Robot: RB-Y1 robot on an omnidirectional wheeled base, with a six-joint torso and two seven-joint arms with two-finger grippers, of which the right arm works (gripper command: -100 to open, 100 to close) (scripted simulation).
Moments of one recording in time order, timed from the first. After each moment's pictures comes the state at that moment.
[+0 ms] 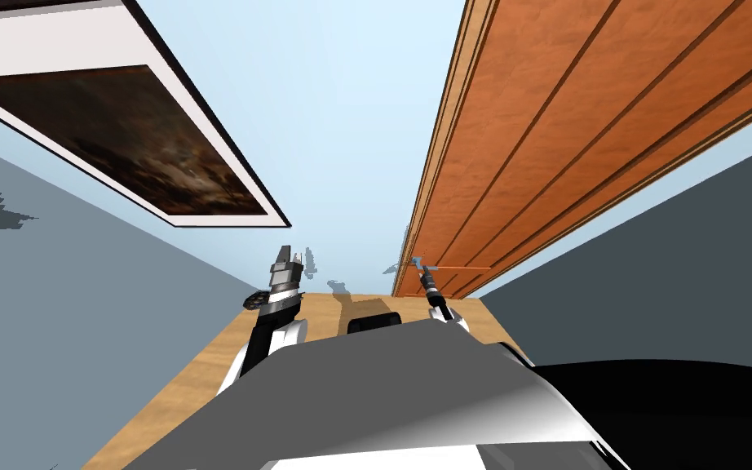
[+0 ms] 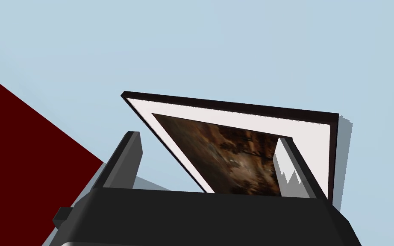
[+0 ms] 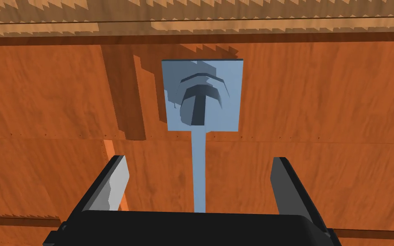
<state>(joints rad) 0.00 -0.31 -0.03 -0.64 -0.15 -0.89 -0.22</state>
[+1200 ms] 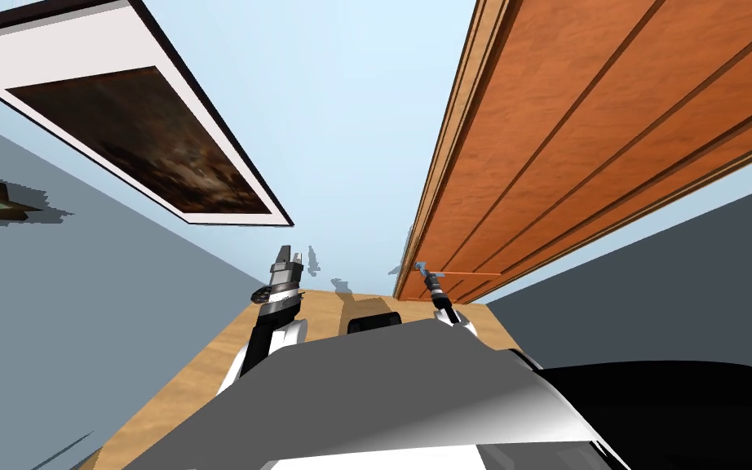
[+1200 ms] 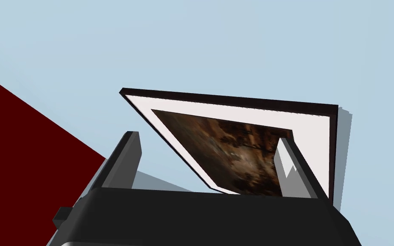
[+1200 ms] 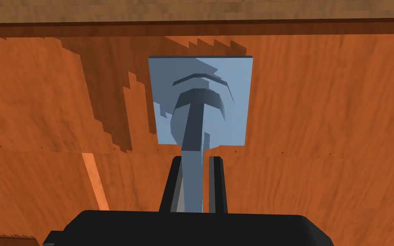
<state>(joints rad) 0.04 -0.34 -0.04 -0.67 -0.15 -0.89 -0.25</state>
